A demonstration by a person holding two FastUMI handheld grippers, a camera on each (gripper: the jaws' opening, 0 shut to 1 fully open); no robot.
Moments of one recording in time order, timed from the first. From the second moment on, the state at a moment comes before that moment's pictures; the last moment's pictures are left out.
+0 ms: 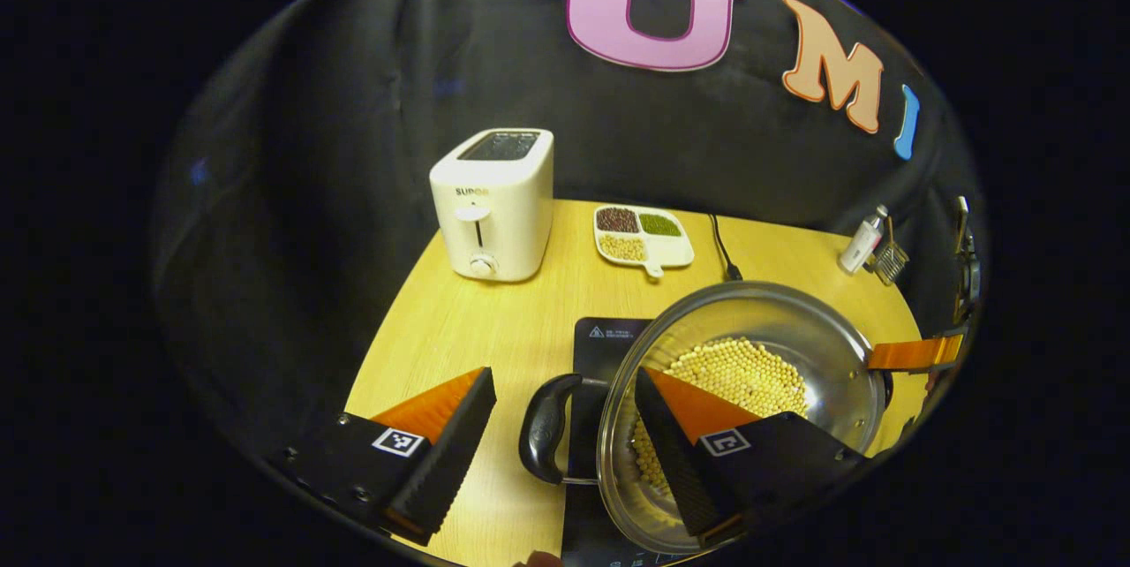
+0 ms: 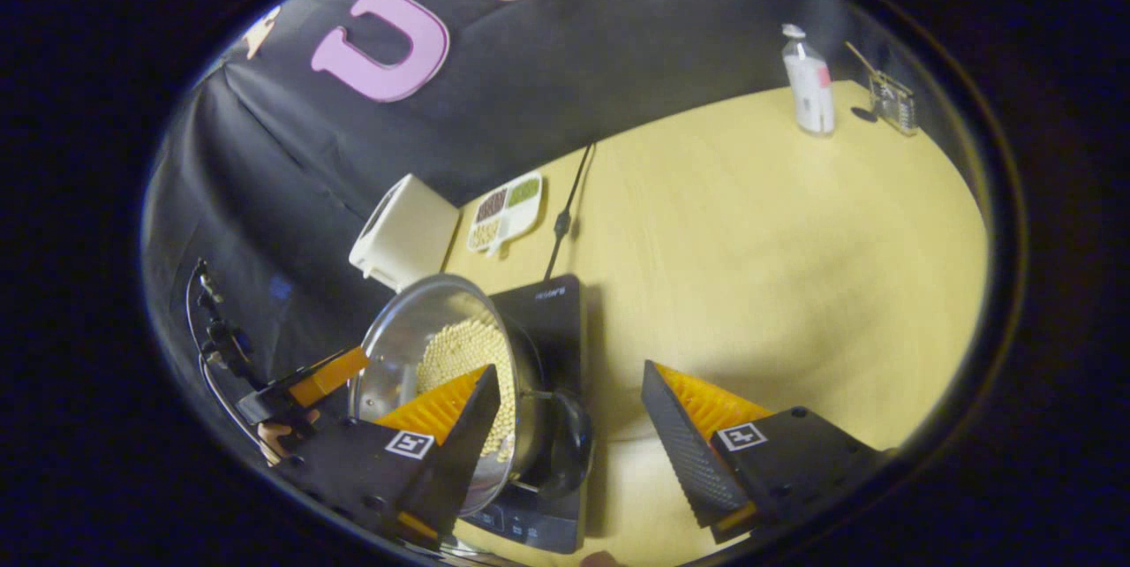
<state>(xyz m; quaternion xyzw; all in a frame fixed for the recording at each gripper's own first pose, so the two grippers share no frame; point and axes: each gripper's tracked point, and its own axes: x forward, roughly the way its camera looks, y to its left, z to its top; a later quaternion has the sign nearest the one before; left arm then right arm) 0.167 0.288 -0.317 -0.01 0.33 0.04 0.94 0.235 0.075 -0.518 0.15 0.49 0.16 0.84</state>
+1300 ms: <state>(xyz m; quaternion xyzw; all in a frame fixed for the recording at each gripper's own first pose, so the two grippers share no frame) 0.072 -0.051 -0.041 0.06 0.03 0.06 1.00 0.245 -0.189 -0.159 0.05 0.15 0.20 0.97</state>
